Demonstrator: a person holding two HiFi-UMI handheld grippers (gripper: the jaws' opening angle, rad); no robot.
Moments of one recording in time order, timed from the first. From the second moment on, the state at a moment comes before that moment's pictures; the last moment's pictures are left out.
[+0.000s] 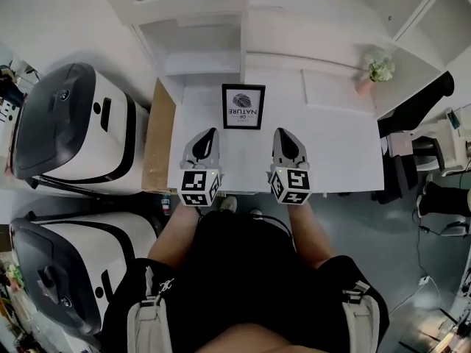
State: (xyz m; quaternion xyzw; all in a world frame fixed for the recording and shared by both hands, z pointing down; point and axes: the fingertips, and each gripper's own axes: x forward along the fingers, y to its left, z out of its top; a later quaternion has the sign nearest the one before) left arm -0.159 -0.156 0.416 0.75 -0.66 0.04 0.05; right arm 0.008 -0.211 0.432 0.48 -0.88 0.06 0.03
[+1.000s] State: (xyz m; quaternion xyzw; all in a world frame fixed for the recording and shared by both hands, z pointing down) left arm -0.163 -0.151 0.387 0.76 -0.65 0.04 0.02; right arm 0.001 -0.205 0.407 0.49 -0.87 0.05 0.02
